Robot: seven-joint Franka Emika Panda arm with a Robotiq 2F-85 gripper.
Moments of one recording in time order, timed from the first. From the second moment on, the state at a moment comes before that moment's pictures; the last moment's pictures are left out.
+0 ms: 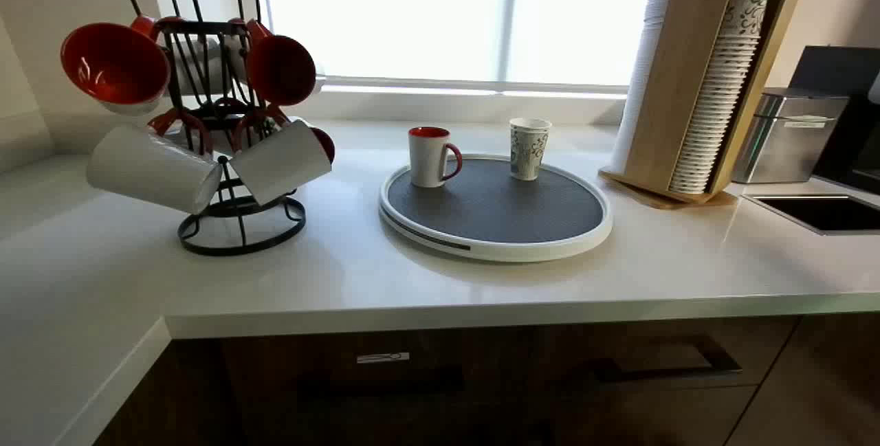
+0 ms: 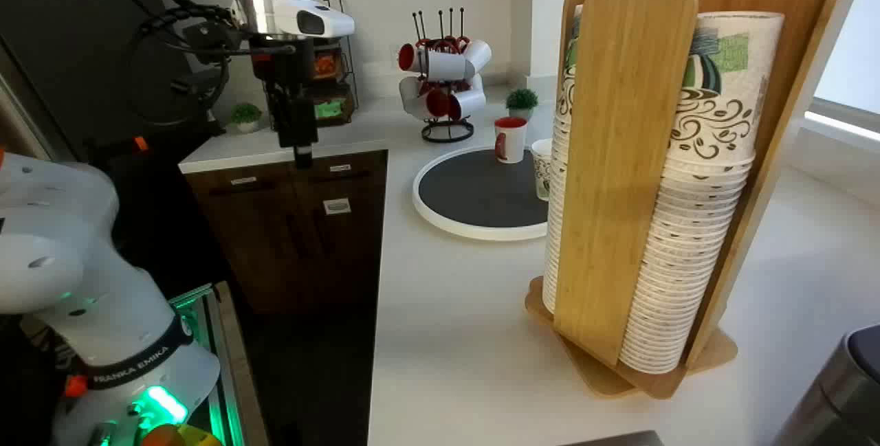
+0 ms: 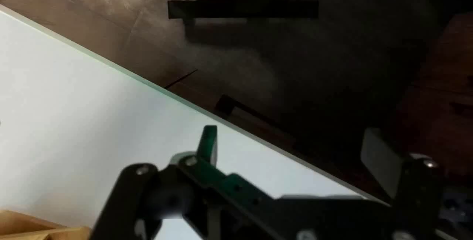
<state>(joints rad) -0.06 -0.74 -0.11 -2.49 -0.06 1.62 -0.13</state>
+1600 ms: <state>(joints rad) -0.10 -0.07 -0.01 -2.39 -0.06 2.69 0.49</state>
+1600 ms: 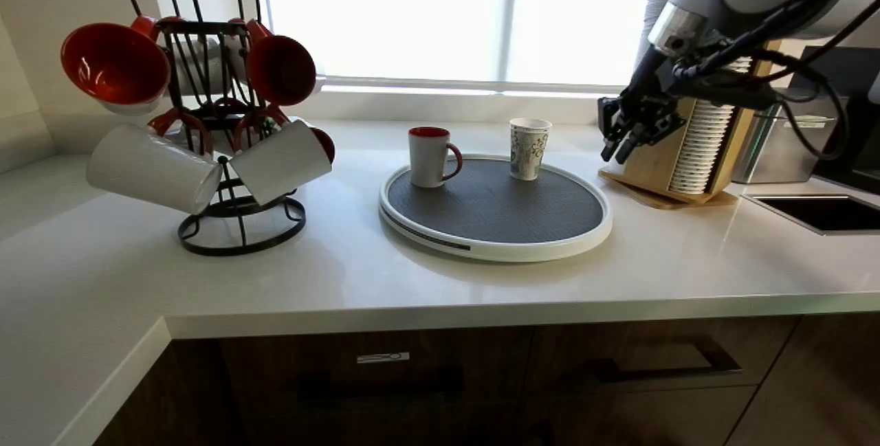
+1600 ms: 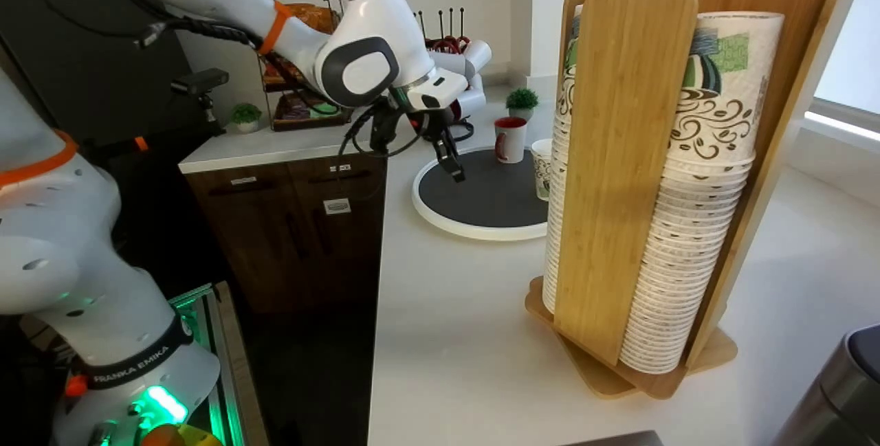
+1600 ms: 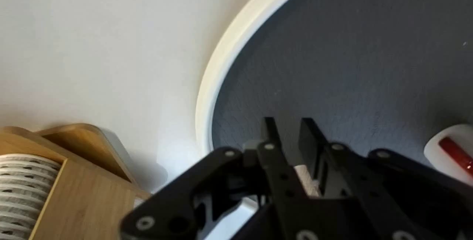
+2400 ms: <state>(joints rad) -0.12 0.07 -0.03 -2.33 -0.29 2.83 0.75</state>
